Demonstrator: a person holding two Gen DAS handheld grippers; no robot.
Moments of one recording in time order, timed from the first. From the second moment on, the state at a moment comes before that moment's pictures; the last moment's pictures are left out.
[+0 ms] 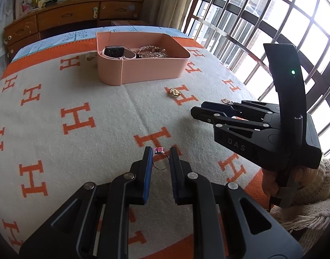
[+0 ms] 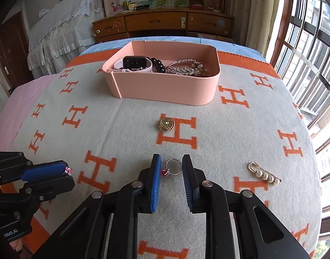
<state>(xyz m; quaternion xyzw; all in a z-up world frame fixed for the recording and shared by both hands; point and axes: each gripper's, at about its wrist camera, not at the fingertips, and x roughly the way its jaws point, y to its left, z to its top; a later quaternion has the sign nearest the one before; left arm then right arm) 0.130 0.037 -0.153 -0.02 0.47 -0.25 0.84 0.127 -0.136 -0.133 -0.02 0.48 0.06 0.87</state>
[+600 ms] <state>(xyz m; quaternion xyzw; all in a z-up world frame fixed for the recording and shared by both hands) 0.251 0.013 -0.010 0.00 0.39 -0.20 0.90 0.198 -0.168 0.012 0.04 0.40 0.09 0.91</state>
